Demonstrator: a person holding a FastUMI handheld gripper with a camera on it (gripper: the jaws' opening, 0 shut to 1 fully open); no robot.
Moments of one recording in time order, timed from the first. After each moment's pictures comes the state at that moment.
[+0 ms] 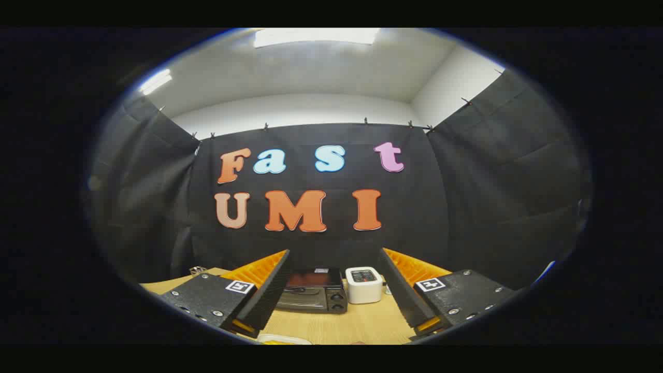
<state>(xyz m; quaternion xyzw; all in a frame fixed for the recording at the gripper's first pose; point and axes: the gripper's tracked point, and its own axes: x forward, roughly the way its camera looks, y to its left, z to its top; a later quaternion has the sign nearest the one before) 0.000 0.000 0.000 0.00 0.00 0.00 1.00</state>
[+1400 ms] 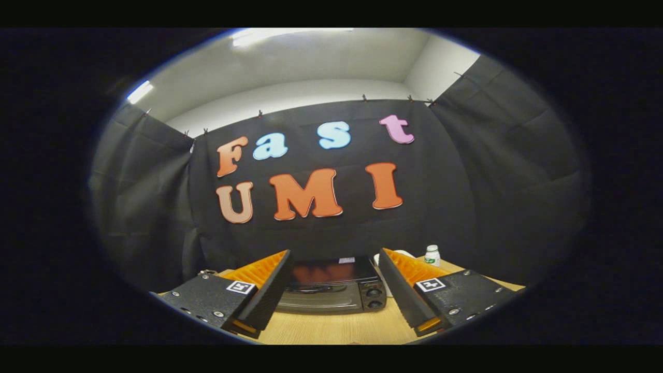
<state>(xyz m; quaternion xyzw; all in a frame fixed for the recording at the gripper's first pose) 0.092 0.057 -0.113 0.06 0.07 0.02 1.00</state>
